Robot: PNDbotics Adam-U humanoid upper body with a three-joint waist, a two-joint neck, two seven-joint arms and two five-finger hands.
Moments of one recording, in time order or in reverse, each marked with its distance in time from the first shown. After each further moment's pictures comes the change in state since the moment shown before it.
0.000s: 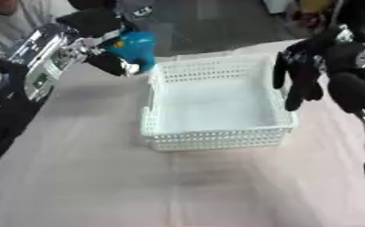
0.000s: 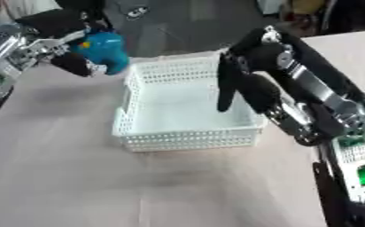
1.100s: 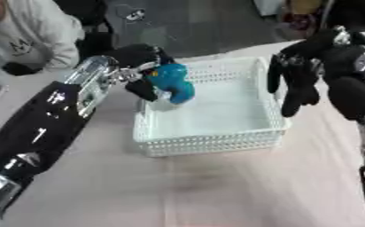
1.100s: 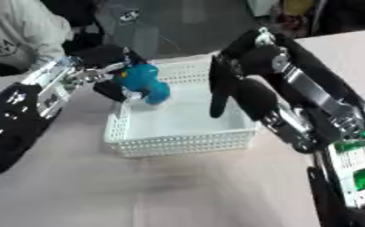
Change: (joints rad) left arm -0.083 -0.239 -0.014 0.395 -0.042 -0.344 0.130; right arm -0.022 0.031 0.012 -0.013 -0.014 0.009 0.009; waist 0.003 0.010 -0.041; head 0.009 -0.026
